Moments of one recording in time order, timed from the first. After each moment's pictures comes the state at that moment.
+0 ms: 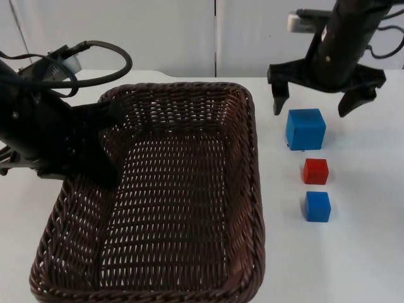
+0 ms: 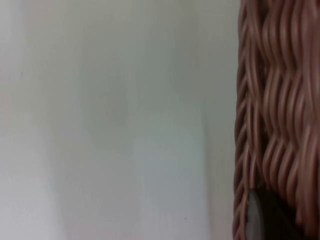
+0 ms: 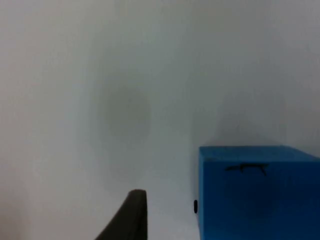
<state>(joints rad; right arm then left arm) 0.38 2.35 -1.90 -0.09 0.83 0.40 -0.15 1.72 -0.87 -0.81 0.69 0.49</state>
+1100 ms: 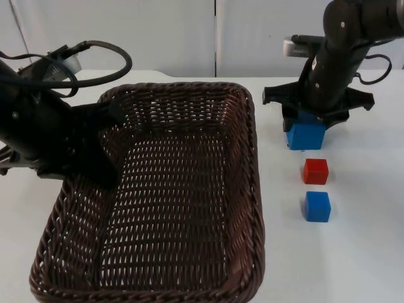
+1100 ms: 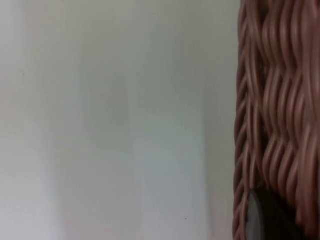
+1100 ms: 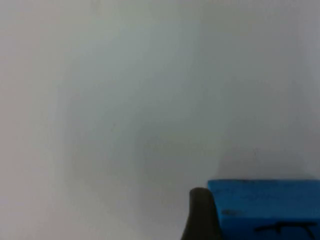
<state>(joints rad) 0.38 2.43 -1.90 -0.12 0.73 0.46 -0.15 1.72 -0.87 -0.81 0.69 0.49</state>
